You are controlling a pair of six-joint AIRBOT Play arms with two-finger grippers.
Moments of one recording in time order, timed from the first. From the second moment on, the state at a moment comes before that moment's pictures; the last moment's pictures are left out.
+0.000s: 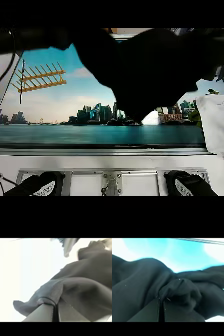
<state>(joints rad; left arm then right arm) -0.21 -1.20 1.84 1.00 -1.18 -1.38 0.13 -0.93 1.75 -1.16 1.27 1.51</state>
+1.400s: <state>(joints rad) 0.12 -1.16 1.14 1.15 -1.16 -1.43 -0.02 -1.62 1.18 -0.96 1.05 1.48</state>
